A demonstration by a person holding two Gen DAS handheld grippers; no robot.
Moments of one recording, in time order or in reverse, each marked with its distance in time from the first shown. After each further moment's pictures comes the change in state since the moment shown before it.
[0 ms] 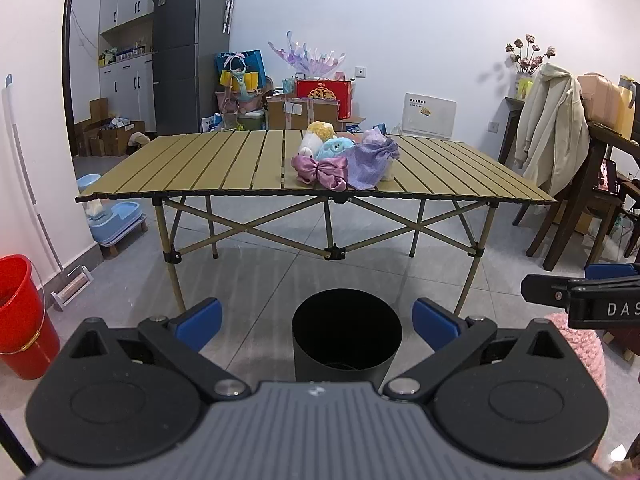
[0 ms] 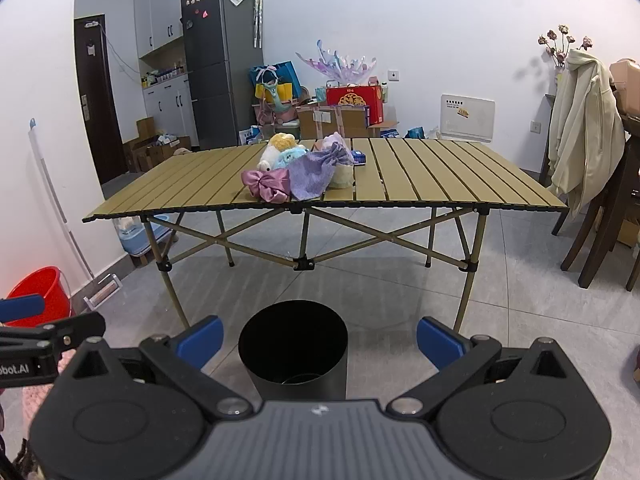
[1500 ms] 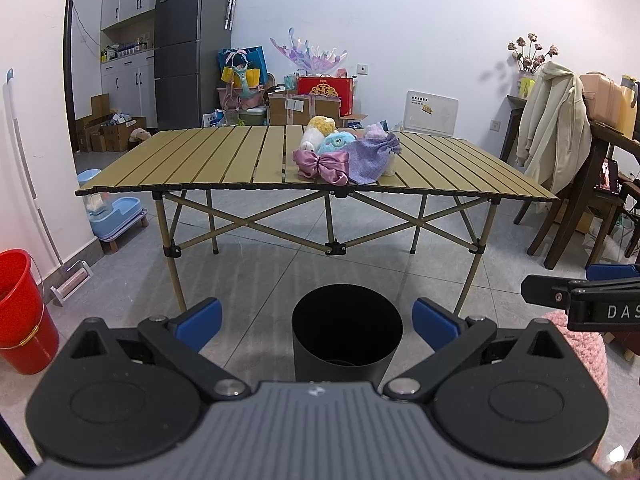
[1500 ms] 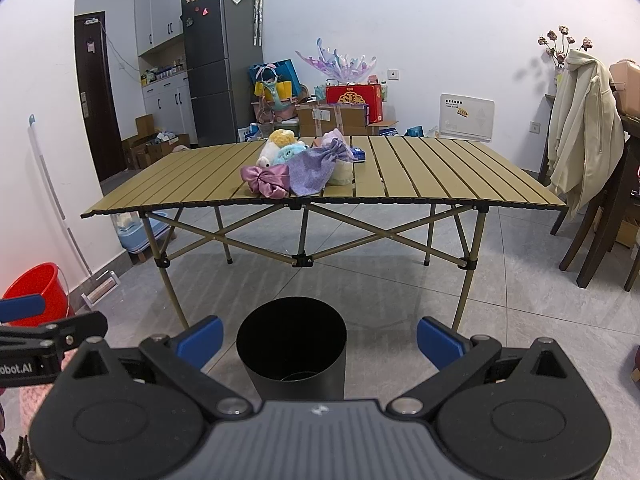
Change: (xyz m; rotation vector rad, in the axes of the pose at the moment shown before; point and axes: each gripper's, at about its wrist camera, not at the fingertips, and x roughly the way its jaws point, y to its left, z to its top) left arm -0.001 0.001 0.001 -0.003 0.003 0.001; right arm 0.001 0.000 -0.003 -0.005 0.001 -0.004
